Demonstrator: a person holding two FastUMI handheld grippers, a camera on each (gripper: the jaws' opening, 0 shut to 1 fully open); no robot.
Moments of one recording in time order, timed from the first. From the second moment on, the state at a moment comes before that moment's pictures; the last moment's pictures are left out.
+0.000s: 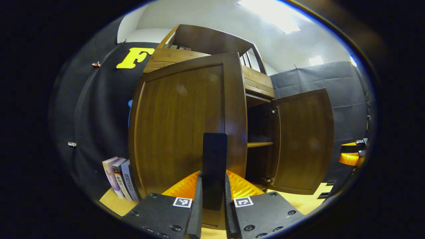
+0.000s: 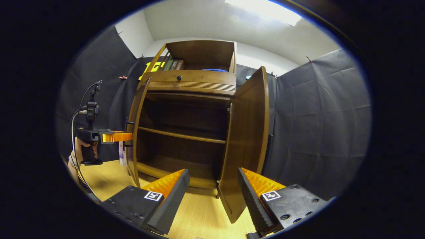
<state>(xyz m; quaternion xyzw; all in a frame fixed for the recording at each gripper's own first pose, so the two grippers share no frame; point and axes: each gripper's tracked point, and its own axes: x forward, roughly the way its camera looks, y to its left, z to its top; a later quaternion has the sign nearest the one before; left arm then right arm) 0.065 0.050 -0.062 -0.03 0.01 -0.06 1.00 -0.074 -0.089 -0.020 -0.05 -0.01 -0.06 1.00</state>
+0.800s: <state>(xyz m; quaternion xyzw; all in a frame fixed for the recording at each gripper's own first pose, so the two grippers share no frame) -0.022 0.130 -0.051 -0.01 0.03 0.01 1.00 -0.039 0.006 -0.016 -0.01 -0.02 0.05 1.00</state>
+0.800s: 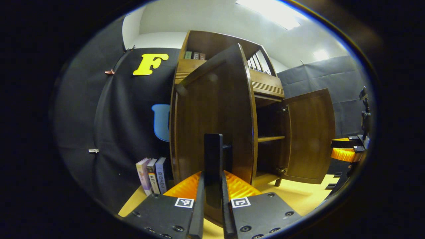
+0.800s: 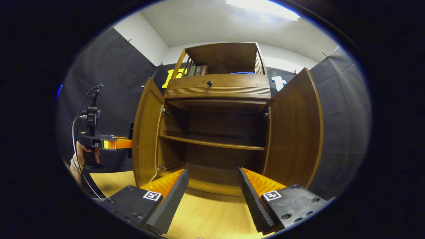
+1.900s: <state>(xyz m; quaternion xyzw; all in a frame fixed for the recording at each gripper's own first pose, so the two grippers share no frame) -0.108 0.176 -0.032 -0.04 0.05 0.13 0.99 -0.012 0.048 -0.030 0.02 0.01 0.12 0.99</state>
